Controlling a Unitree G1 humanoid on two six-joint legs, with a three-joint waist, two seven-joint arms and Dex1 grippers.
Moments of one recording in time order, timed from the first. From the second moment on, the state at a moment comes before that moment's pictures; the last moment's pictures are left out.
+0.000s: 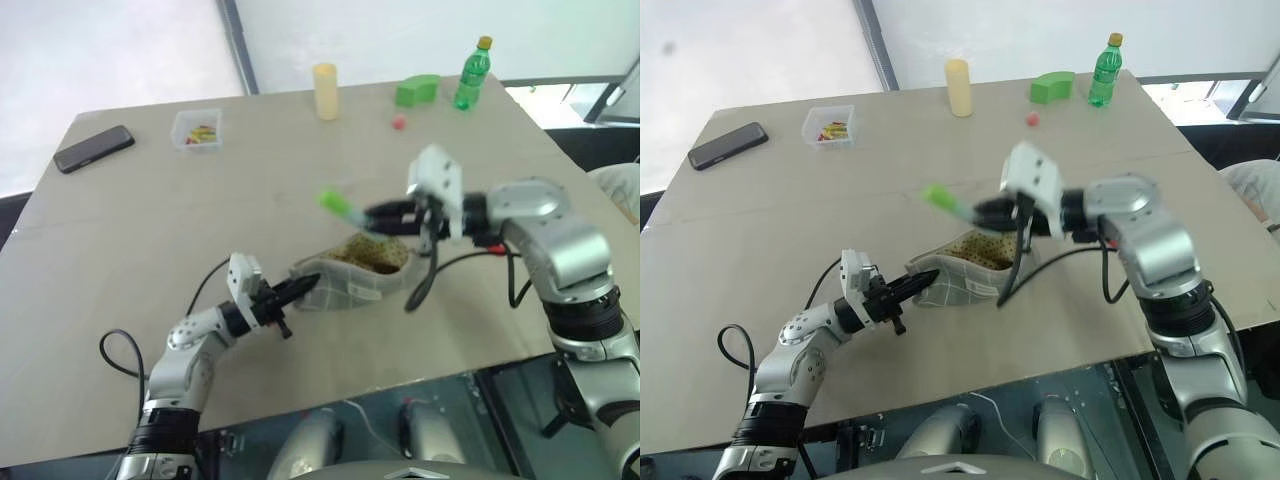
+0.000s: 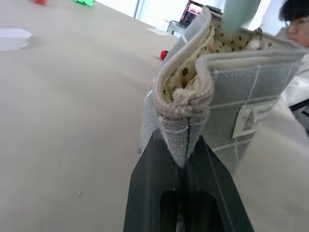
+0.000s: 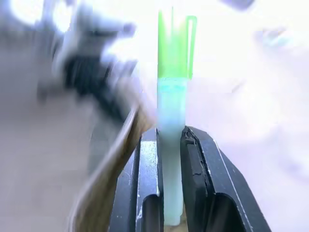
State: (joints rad) left arm -0.09 0.40 0.07 0.05 -0.49 0.14 -1.01; right arm -0.77 -0.44 0.07 -0.29 0.34 0.77 1.08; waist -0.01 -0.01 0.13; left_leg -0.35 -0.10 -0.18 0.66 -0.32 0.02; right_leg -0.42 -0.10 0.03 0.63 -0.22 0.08
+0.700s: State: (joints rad) left arm -0.21 0.47 0.19 0.25 -0.30 -0.27 -0.81; right arm -0.52 -0.71 0.11 -0.22 0.30 0.99 0.69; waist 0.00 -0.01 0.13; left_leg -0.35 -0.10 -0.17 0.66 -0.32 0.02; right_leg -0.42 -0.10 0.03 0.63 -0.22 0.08
